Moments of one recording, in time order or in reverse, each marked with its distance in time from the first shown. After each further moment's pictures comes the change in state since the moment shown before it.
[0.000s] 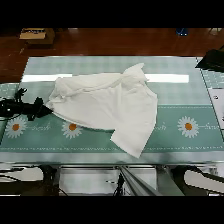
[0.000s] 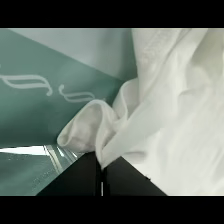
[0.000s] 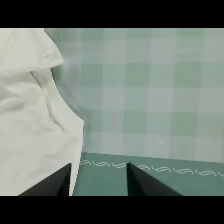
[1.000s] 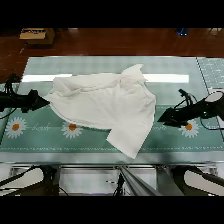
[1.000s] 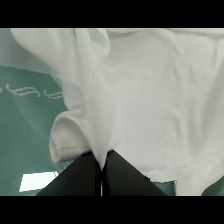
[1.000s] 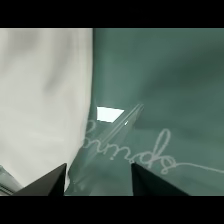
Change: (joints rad) left arm -0.054 0.243 0.031 -0.096 -0.099 0.095; right arm 0.053 0.063 -0.929 0.274 -0.204 -0.131
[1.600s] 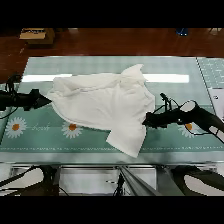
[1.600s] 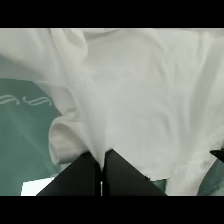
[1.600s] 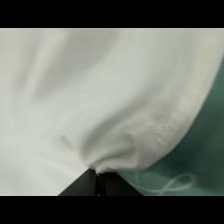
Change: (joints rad) left arm -0.018 0.006 0.001 -0.065 -0.009 0.067; right arm 0.324 0.016 -0.117 0.179 -0.351 0.074
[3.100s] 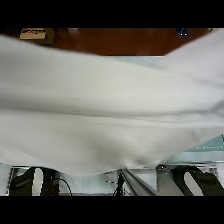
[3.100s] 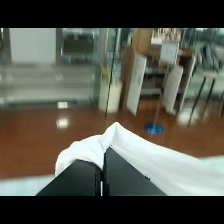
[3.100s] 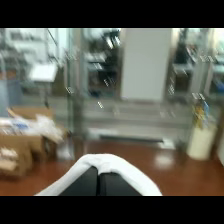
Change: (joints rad) left arm 0.001 0.894 0.760 0.042 -0.100 -0.379; right arm -0.223 0.596 1.411 -0.478 0.352 0.192
